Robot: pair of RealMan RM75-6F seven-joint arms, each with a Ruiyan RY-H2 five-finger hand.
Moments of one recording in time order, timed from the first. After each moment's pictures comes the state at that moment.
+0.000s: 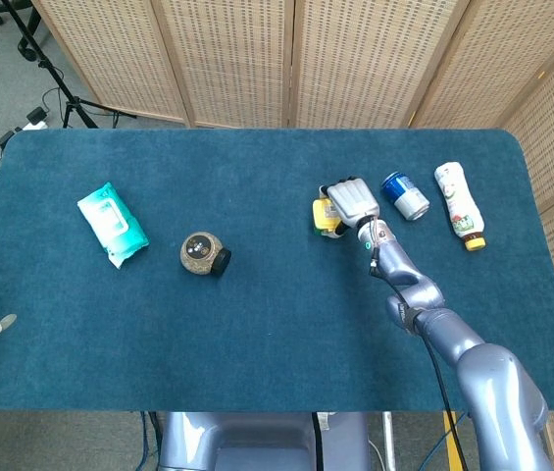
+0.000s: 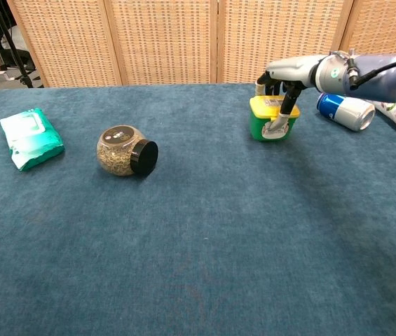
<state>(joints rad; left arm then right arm) -0.18 -1.03 -0.13 -1.69 1.21 1.32 0.06 1.11 -1.76 0.23 -0.57 -1.29 0.51 0.17</state>
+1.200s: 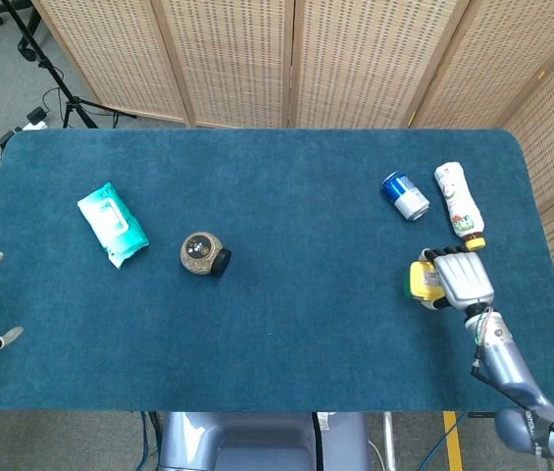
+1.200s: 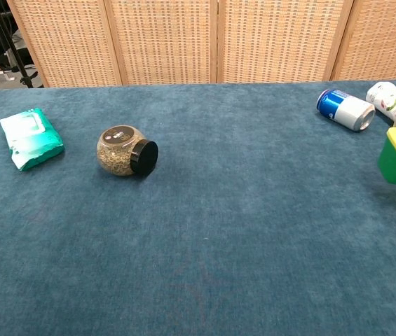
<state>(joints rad) -0.13 -0.97 -0.07 -1.72 1.42 1.40 -0.10 0.57 -1.25 0.07 -1.51 -1.09 1.05 -0.29</state>
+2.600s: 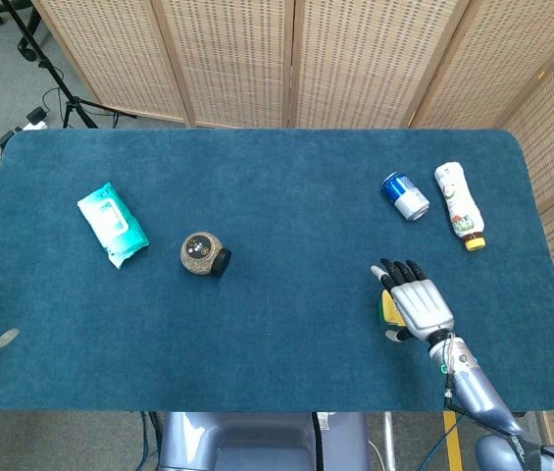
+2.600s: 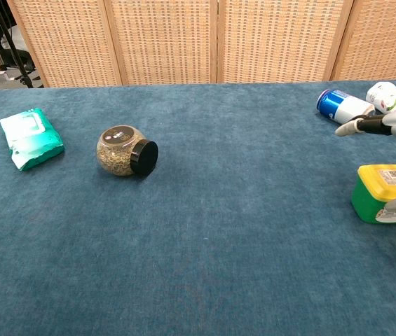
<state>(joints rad) -0.12 -0.95 -0.06 -1.71 1.43 1.40 -0.15 0.60 -1.21 0.07 -1.84 -0.99 1.02 -0.54</state>
